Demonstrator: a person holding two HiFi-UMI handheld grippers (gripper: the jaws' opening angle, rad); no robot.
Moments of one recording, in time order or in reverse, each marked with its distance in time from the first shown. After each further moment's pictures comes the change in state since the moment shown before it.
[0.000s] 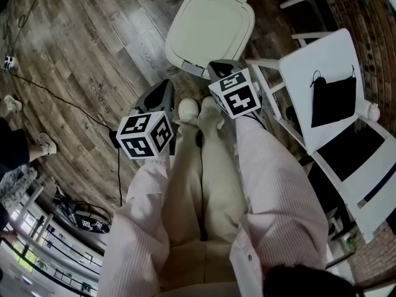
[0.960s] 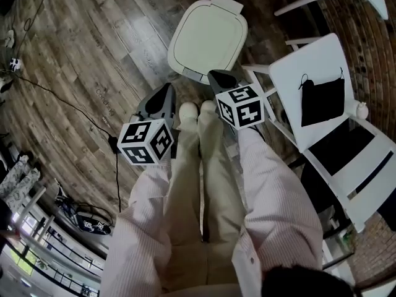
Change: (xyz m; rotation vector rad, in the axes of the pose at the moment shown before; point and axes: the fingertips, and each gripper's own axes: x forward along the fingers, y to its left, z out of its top) left arm -0.040 -0.033 0.050 0.005 -0.083 -0.043; right arm -0.057 0.010 0.031 0.210 -0.156 0.042
